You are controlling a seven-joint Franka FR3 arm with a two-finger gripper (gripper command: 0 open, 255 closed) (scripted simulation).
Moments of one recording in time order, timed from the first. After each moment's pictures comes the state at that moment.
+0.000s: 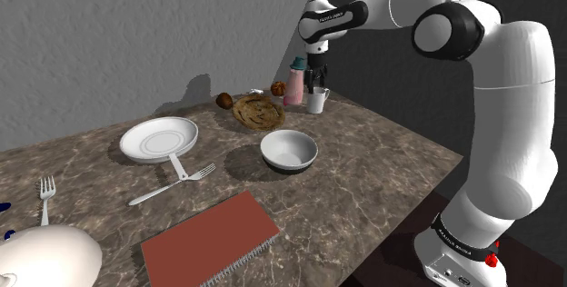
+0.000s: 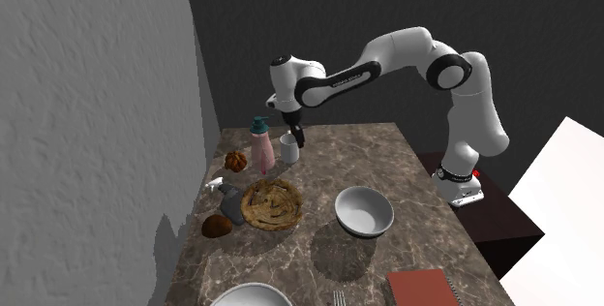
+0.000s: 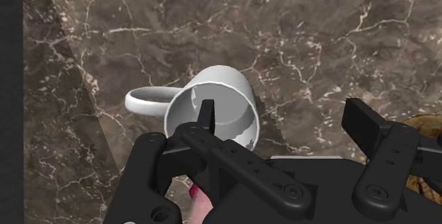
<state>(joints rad) -0.08 0.48 -0.09 -1.45 -0.04 1.78 -0.34</state>
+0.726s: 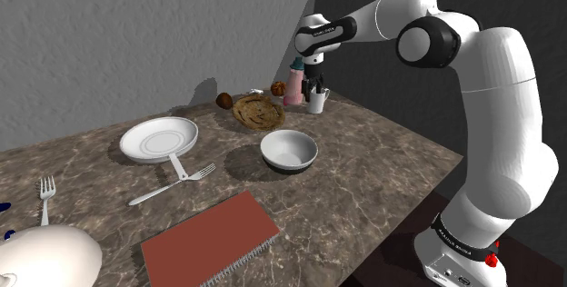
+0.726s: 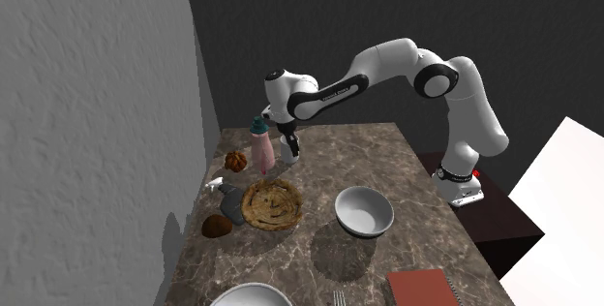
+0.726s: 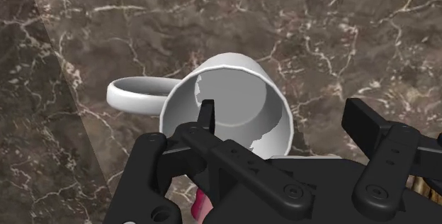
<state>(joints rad) -0.10 0.59 -0.08 -1.39 -0.04 1.84 -0.36</state>
